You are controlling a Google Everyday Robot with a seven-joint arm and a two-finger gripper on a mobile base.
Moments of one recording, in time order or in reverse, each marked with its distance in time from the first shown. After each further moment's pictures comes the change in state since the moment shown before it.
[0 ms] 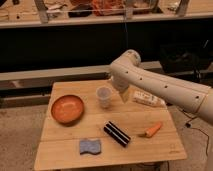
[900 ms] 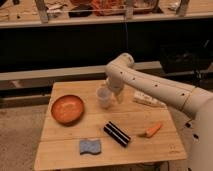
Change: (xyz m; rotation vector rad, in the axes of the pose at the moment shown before) arm -0.018 -0.016 0.040 -0.014 -0.079 -0.091
